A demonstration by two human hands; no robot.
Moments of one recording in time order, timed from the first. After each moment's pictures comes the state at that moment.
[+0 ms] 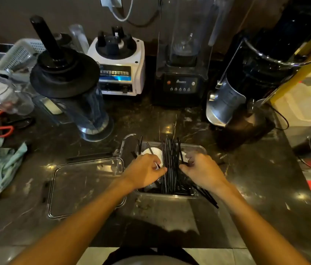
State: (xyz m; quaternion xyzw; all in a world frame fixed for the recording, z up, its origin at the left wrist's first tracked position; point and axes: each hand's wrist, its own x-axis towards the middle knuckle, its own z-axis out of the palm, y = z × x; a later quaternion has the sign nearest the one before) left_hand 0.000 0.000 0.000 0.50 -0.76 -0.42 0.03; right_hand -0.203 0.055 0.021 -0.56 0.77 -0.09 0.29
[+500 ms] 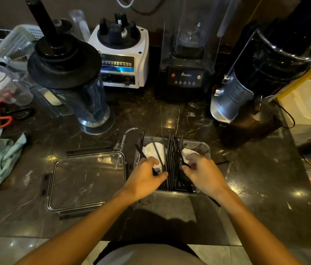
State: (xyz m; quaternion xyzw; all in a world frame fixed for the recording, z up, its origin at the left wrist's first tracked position) left_hand 0.005 0.028 -0.024 0.54 -0.67 -0.49 0.08; right_hand -0.202 0.067 -0.002 -0.56 0.77 -0.11 0.29
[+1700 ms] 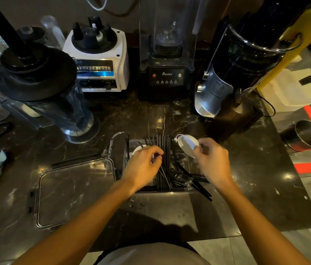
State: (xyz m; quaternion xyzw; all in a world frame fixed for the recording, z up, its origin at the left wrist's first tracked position) left_hand -0.023 -0.001 -0.011 0.46 -0.76 -0.44 0.14; right_hand -0.236 0.073 0.013 -0.42 0.81 -0.34 0.24
